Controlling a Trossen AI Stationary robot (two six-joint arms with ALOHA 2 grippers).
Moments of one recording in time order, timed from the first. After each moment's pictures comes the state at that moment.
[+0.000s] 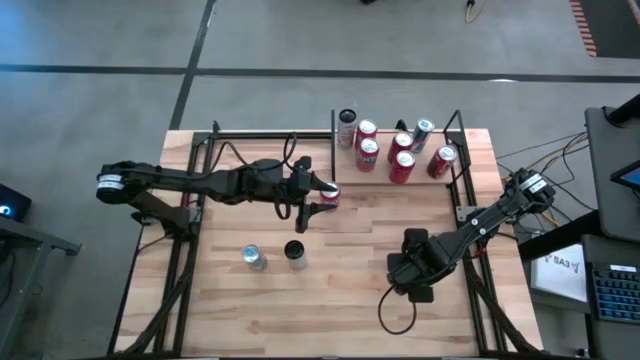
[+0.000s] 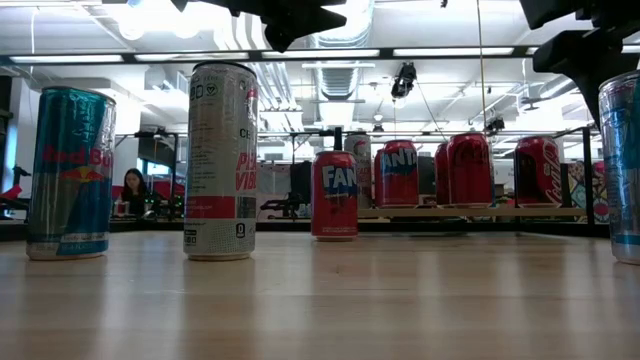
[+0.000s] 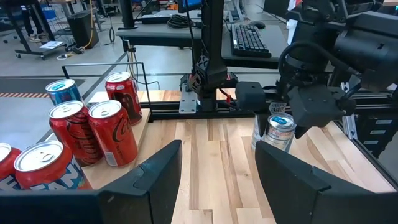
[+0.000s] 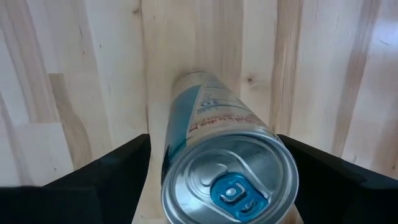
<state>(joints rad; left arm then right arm) 0.04 1.42 1.05 0.15 0.05 0.03 0.55 1.57 1.21 -1.20 0.03 0.58</state>
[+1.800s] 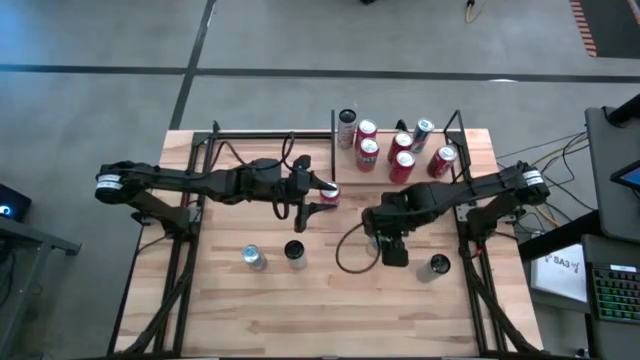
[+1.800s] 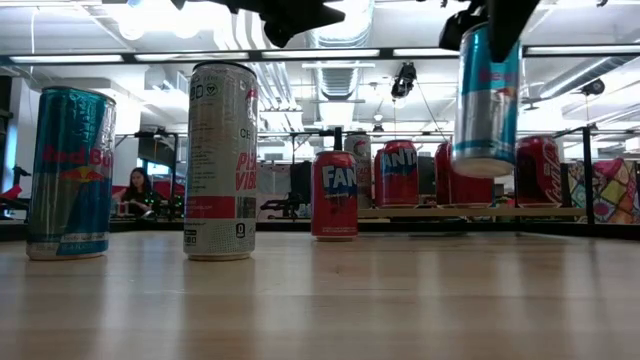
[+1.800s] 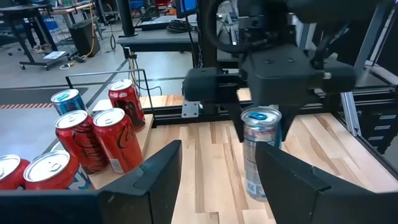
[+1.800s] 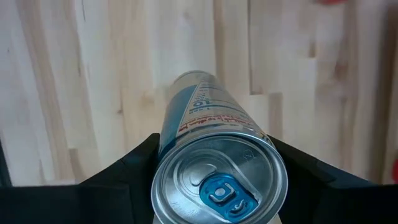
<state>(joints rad) 0.04 1.41 1.05 0.15 0.05 0.08 0.19 1.57 1.49 -1.26 -0.03 0.26</state>
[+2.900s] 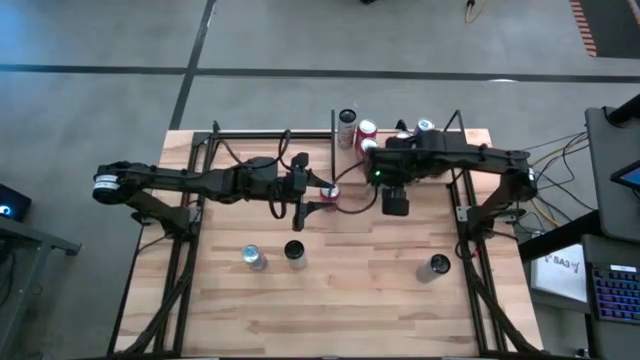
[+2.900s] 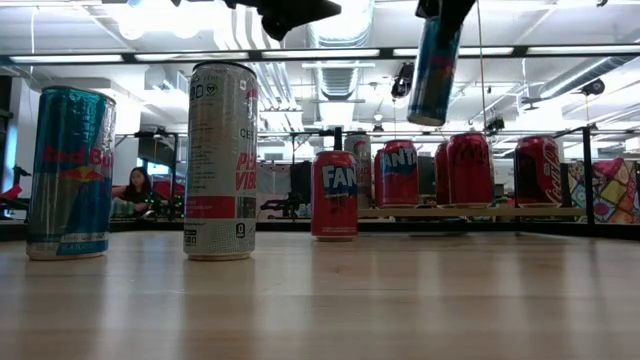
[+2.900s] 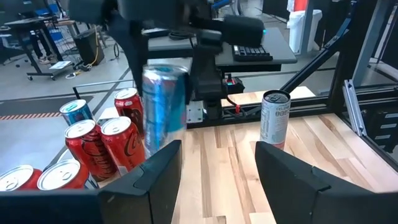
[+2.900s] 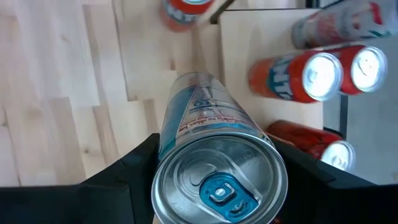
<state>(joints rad) 0.04 1.39 1.05 0.15 0.04 0.12 -0.07 1.63 1.88 -1.57 0.21 -0.02</state>
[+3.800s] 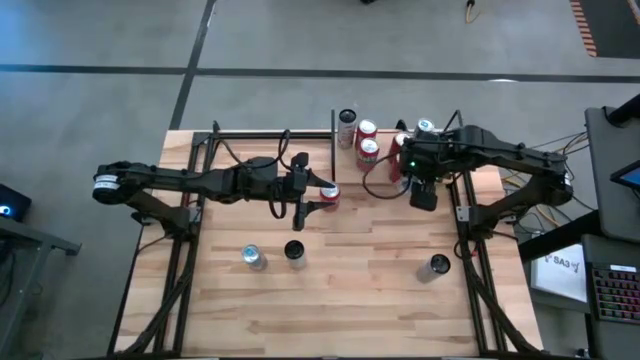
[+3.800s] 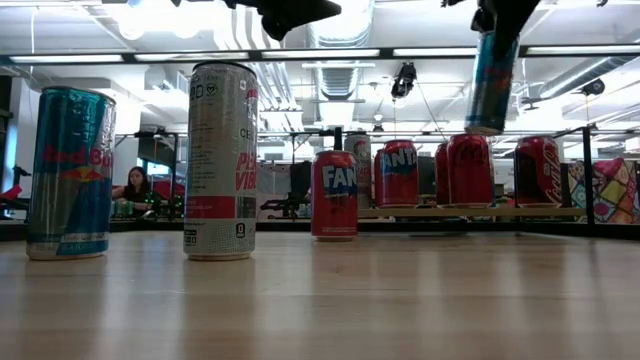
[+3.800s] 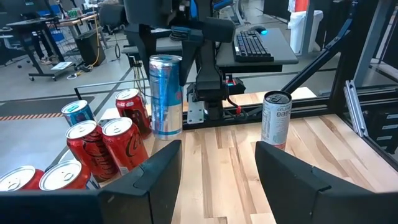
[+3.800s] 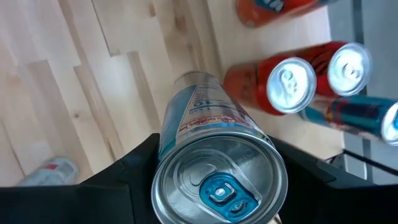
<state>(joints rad) 0.04 1.39 1.05 0.16 0.03 0.12 -0.16 1.35 1.57 -1.57 0.18 0.05</state>
